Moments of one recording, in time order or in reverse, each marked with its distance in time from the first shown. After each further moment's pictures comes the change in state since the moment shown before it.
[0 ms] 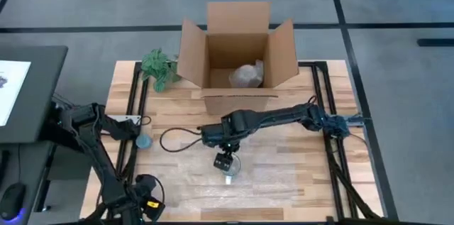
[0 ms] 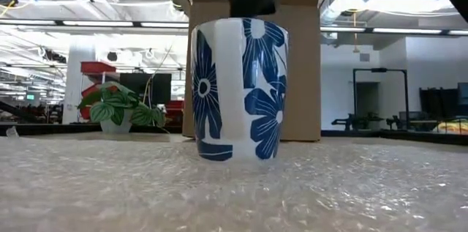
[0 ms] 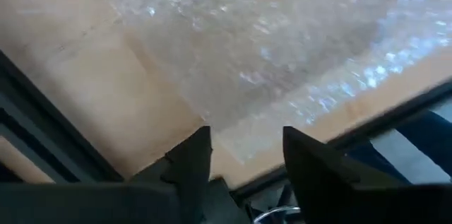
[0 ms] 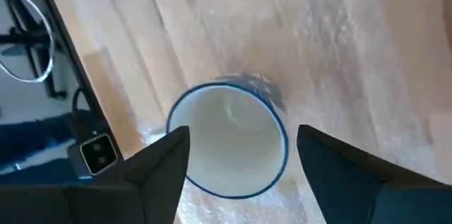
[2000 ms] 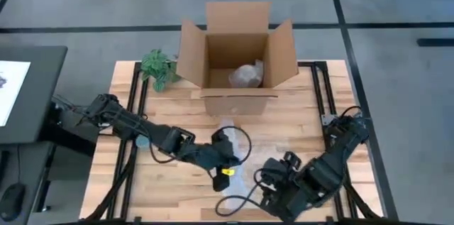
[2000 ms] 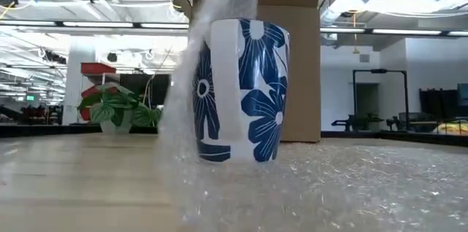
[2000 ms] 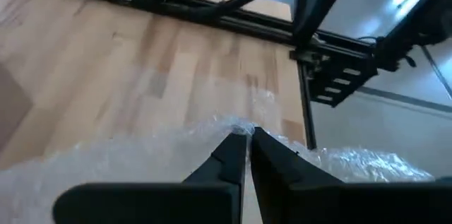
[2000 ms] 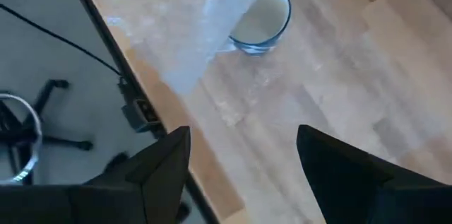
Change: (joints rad) left arm 0.730 0.048 0.492 0.402 -0.269 1.771; right arm 0.559 -0.268 -0.009 -0.220 0.599 0.763
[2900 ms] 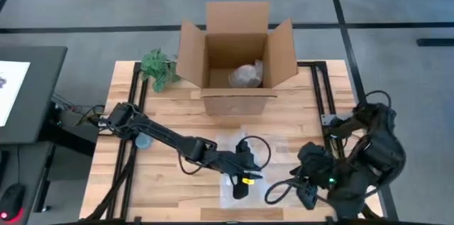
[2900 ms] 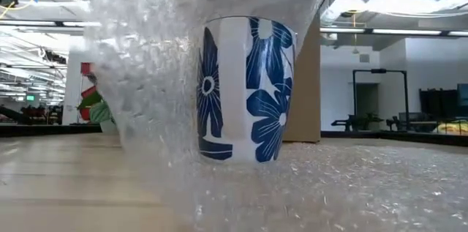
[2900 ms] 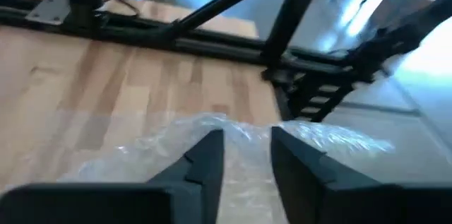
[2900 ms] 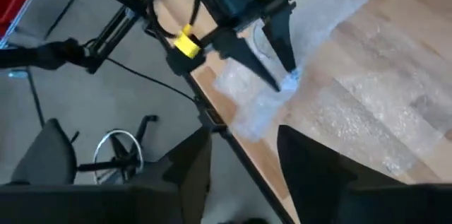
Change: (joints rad) left arm 0.039 0.215 -0.001 0.399 0.138 0.073; right arm 0.123 -0.226 0.001 -0.001 0.096 0.179
